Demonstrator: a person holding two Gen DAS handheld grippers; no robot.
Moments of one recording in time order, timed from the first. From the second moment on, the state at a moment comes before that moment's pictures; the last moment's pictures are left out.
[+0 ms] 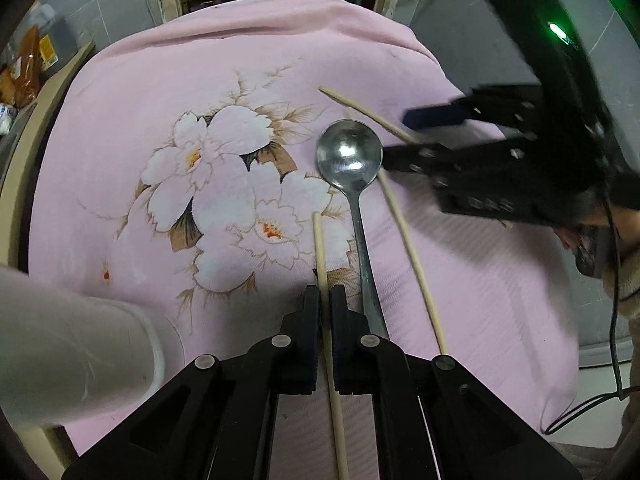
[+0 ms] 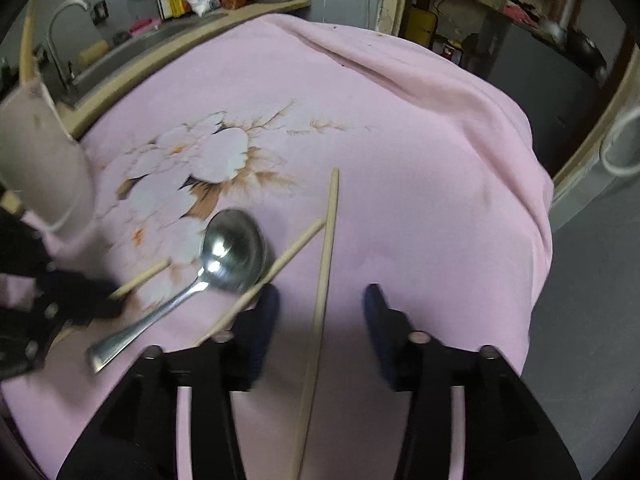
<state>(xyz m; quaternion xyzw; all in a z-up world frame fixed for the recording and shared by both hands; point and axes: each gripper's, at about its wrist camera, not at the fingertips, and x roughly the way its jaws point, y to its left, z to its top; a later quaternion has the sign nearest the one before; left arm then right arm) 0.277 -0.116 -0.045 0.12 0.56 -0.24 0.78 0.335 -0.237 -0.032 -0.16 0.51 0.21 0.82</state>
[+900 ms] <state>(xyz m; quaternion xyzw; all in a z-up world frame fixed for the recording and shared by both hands) 0.194 -0.091 0.051 0.00 0.24 -0.19 0.95 0.175 -0.257 0.043 -0.07 0.10 0.06 0.99</state>
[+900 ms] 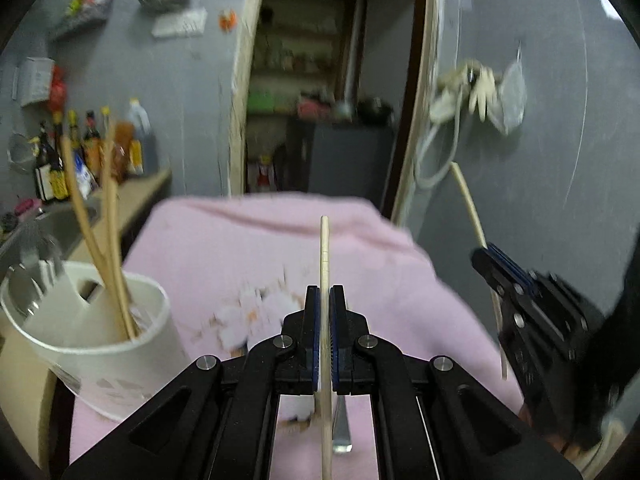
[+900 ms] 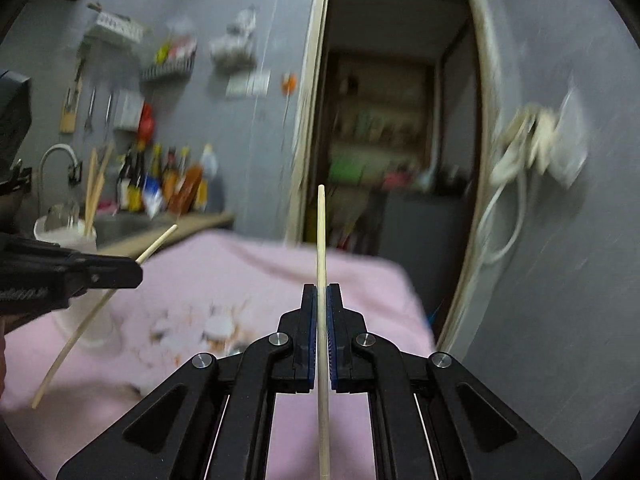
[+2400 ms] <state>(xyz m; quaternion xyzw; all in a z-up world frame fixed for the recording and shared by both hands) 0.241 0.166 0.132 -0.20 0.04 0.01 0.98 0.205 -0.104 0.113 0.11 -0.14 0.21 0.96</state>
